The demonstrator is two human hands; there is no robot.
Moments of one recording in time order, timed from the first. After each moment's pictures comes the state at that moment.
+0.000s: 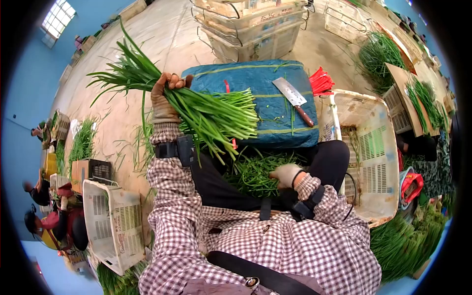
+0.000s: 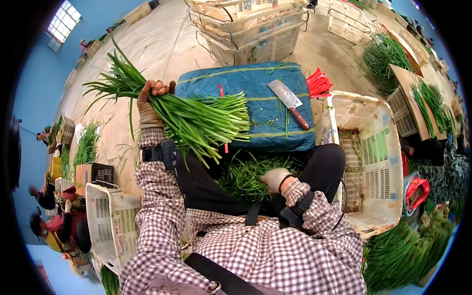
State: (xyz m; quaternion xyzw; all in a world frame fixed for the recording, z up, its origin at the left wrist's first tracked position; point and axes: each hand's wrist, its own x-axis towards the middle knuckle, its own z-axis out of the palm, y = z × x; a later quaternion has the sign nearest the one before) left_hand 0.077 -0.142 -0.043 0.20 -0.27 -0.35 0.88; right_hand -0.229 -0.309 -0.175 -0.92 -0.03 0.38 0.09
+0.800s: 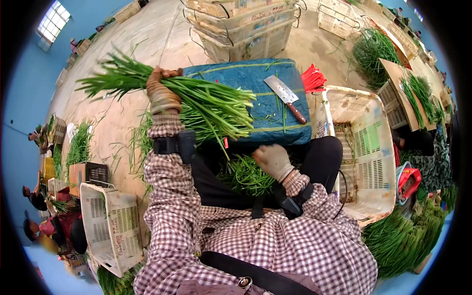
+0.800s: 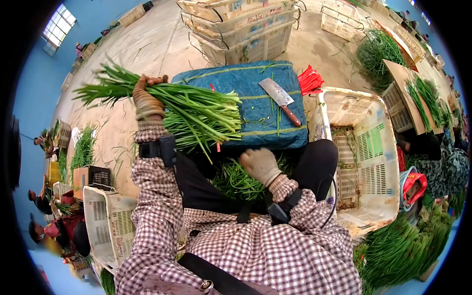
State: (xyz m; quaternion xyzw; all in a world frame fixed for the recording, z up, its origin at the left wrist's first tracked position) left_hand 0.085 -0.165 -0.040 0.20 -0.10 -0.23 0.94; right_hand -0.219 -0.298 -0.174 -0.99 0.01 -0.10 0.12
